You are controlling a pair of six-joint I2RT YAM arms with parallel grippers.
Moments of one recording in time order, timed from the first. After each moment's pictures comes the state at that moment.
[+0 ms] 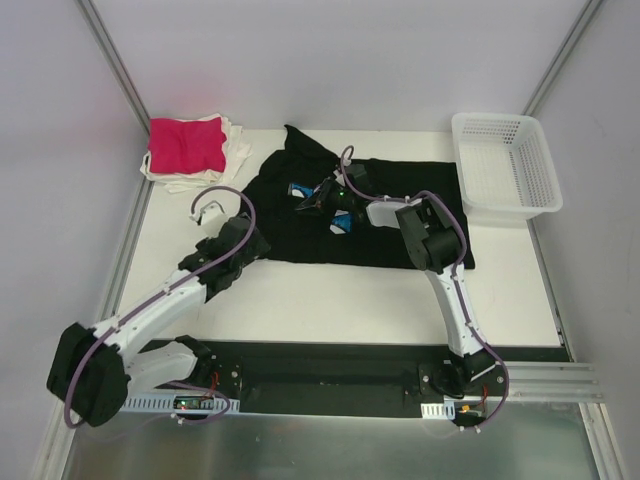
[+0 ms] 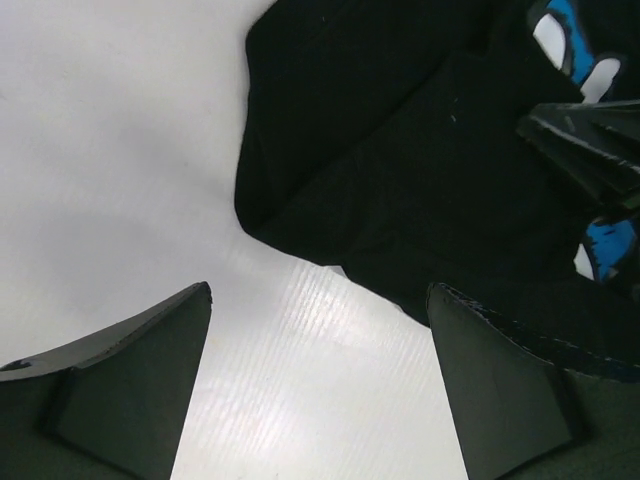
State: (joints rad) left arm -0.54 1.02 0.65 -0.41 -0.53 -0.94; right arm 0.53 2.43 1.61 0.31 -0.63 1.20
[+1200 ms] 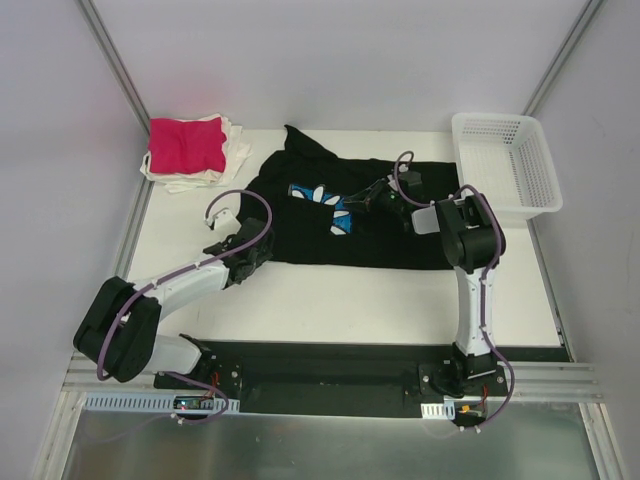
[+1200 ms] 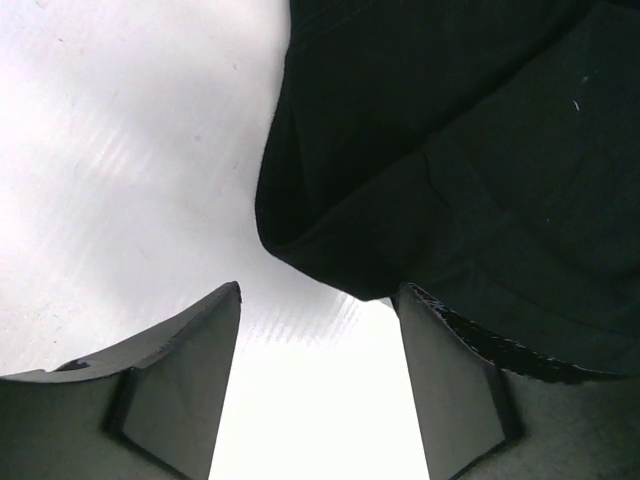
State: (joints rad) left arm -0.53 1.32 0.64 -0.31 -0.52 -1.02; right arm 0.29 2.26 1.23 0.57 -0.70 1.33
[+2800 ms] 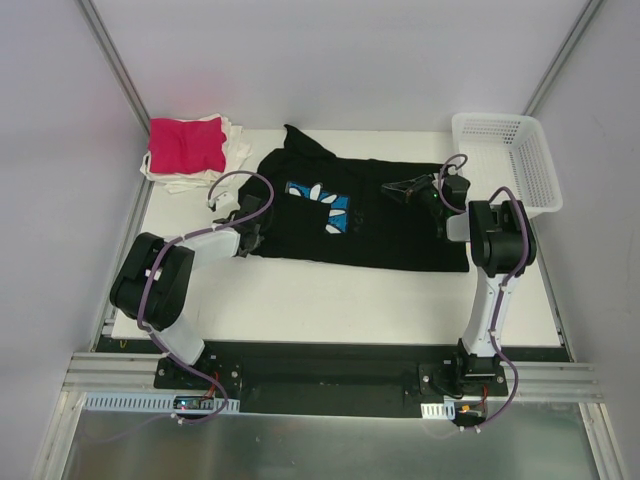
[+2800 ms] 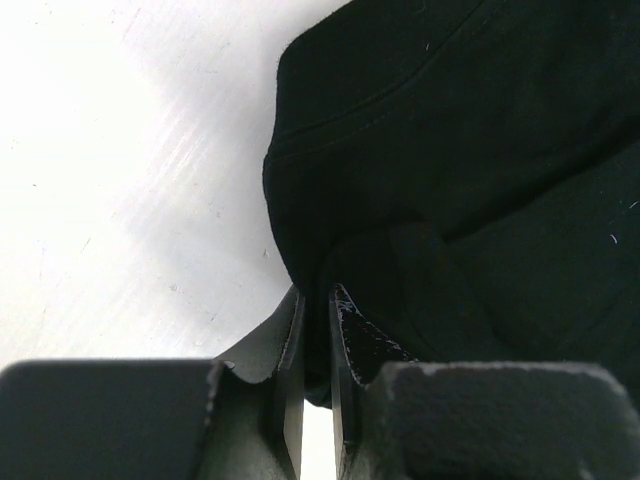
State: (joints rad) left arm -0.38 1.65 0.86 -0.27 -0.52 -0.94; right arm 0.05 2.13 1.03 0.85 -0.72 1.52
